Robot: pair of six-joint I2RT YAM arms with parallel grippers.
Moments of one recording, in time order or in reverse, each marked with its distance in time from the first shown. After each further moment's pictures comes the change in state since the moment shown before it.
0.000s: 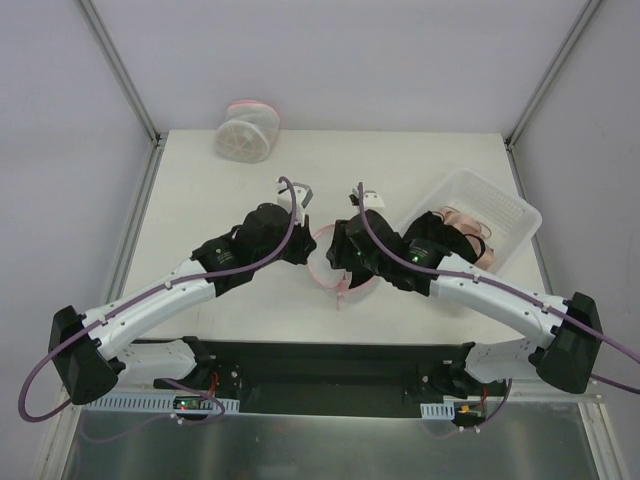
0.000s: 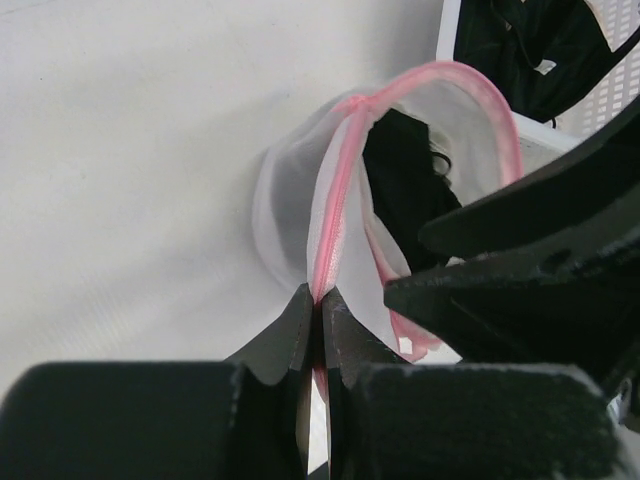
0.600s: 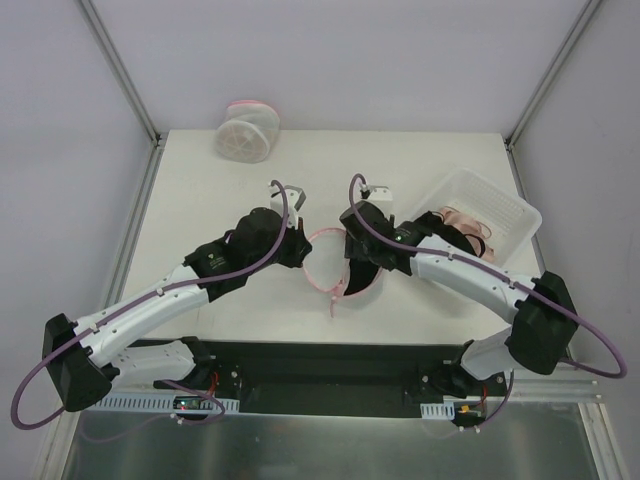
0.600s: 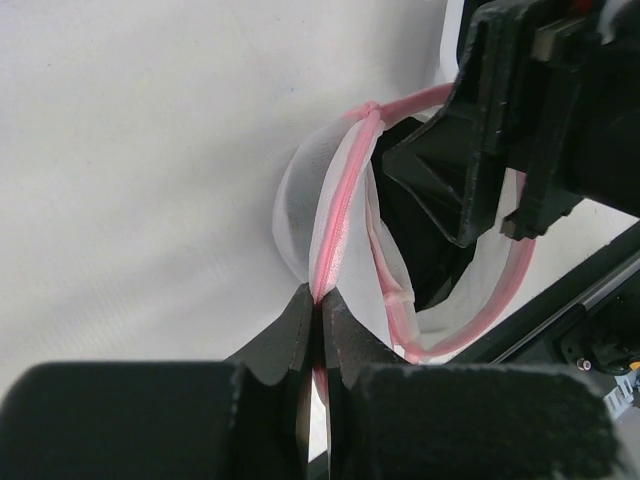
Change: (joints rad) left arm 0.000 -0.057 -0.036 -0.012 -0.011 -0.023; right arm -0.120 0.157 0.057 -0.140 0.190 -0.017
